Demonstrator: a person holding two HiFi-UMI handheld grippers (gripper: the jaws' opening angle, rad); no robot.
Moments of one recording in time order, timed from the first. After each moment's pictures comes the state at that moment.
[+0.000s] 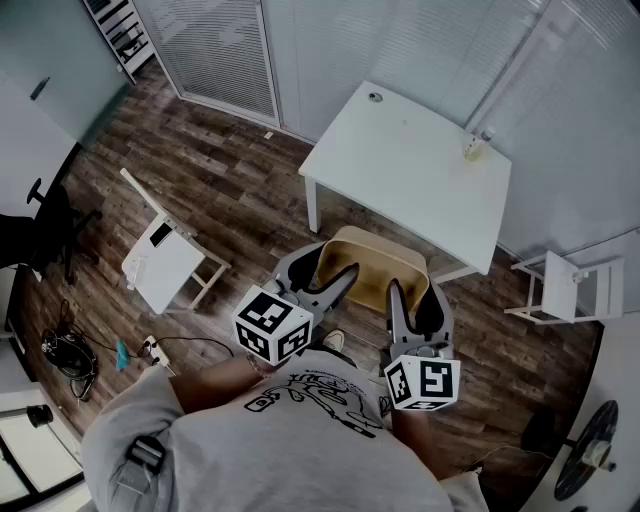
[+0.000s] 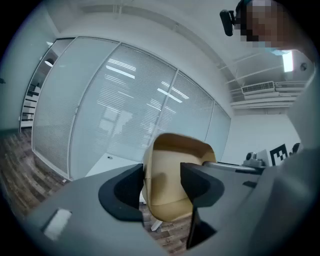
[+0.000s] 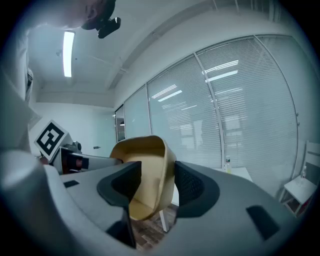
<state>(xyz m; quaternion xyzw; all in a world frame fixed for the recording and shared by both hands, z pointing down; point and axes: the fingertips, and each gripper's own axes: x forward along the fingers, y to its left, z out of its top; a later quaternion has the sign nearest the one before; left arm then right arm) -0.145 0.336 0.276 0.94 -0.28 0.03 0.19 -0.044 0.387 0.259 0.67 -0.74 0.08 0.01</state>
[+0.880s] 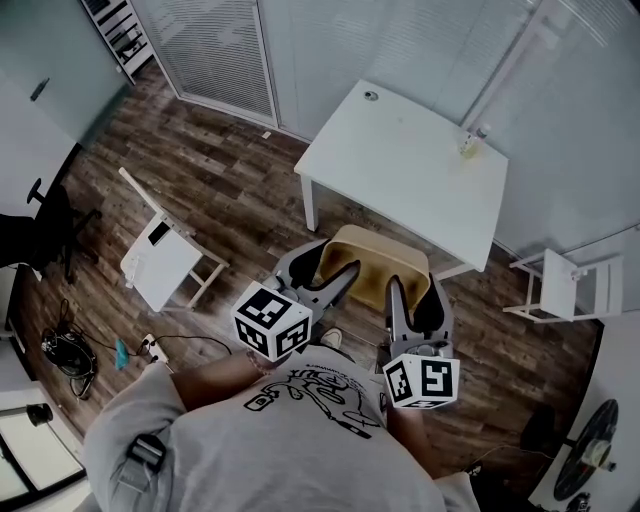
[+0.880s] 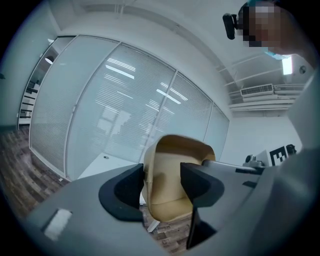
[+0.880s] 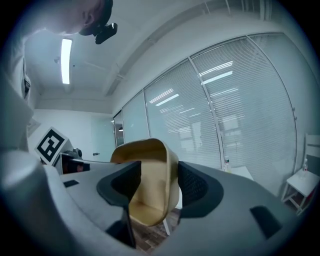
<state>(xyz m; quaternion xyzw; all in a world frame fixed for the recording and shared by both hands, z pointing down) -0.127 0.345 0.274 0.94 -0.27 0.03 0.20 -0.027 0.397 0.253 0.67 -0.74 0.08 -0.02</state>
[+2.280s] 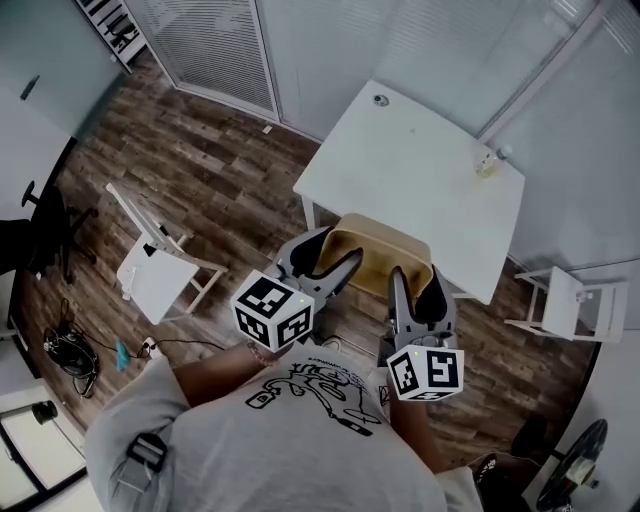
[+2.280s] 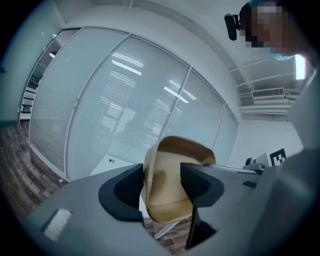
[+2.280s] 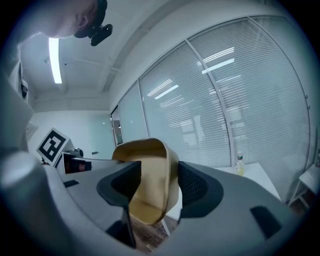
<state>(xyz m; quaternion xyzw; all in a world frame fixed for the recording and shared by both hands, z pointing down) -0.106 0.182 0.292 0.93 -0.29 0.03 0.22 -0.006 0.234 0.276 0.66 -0.74 0.12 -0.01</state>
